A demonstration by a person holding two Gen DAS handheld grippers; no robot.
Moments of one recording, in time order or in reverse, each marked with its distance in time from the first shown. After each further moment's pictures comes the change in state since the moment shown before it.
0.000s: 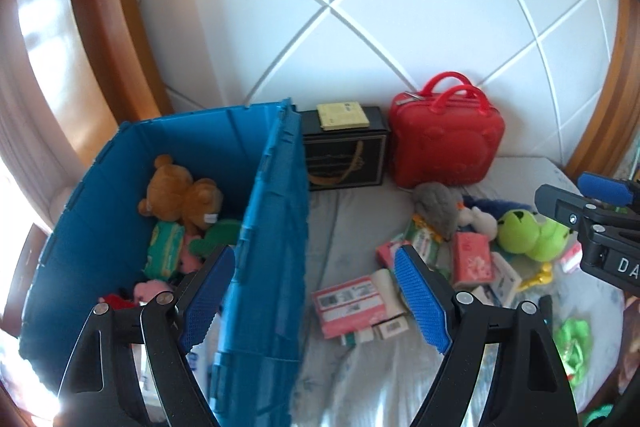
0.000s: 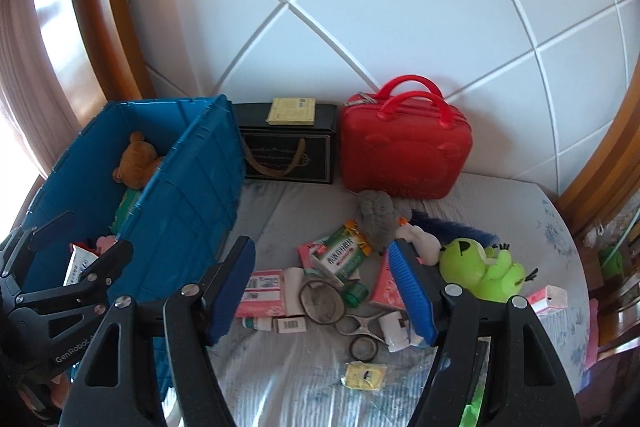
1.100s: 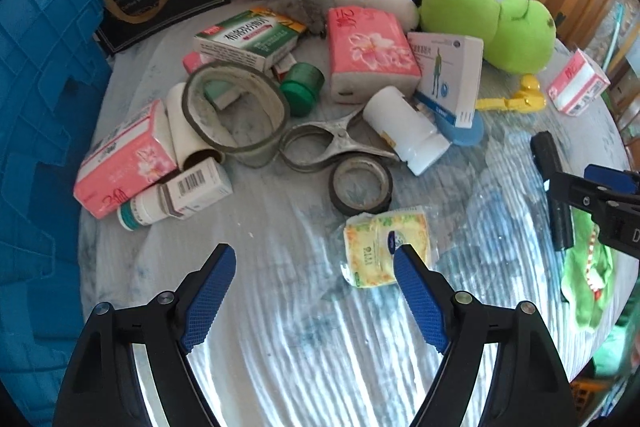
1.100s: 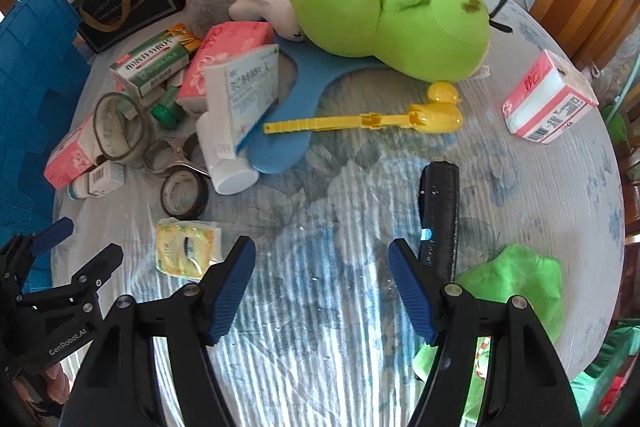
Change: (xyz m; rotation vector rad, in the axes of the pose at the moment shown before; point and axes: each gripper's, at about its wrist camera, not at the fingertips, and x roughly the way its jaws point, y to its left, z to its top) left arm 0.181 -0.219 -0.204 0.171 0.381 -0.155; right arm 0.166 -0.209 -0.248 0.225 0.375 -0.070
